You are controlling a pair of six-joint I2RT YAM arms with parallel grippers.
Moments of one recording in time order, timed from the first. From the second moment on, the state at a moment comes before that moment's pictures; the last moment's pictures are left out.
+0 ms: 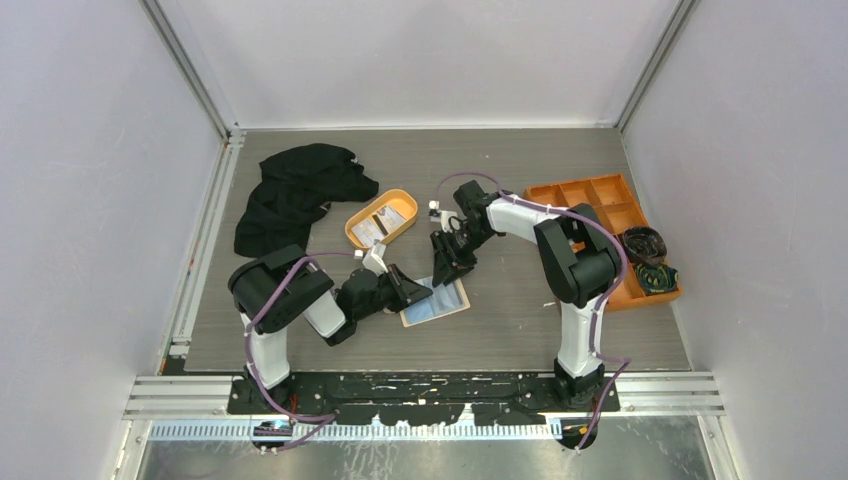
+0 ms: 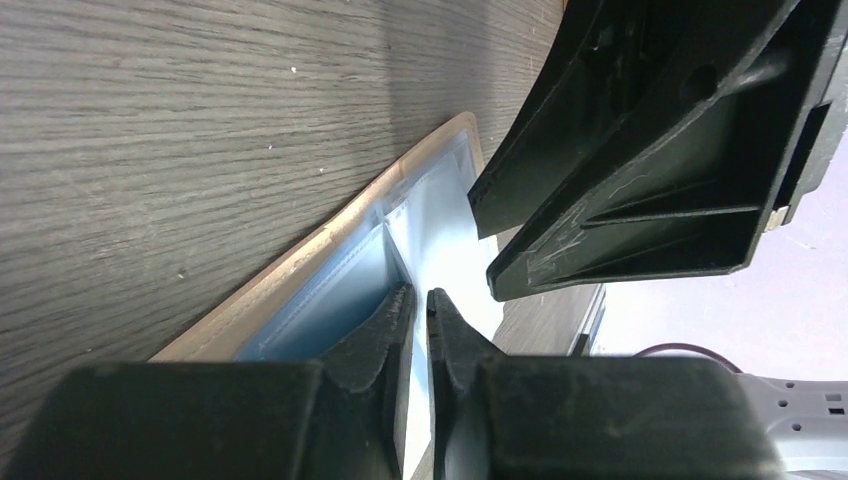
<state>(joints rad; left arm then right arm) -0.80 1.89 0.36 1.20 0.11 -1.16 0.48 1.97 1.27 -0.68 -0.72 0.07</state>
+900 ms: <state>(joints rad) -0.80 1.53 0.28 0.90 0.08 -1.10 0.50 1.99 1.27 -0.68 -0.81 0.10</state>
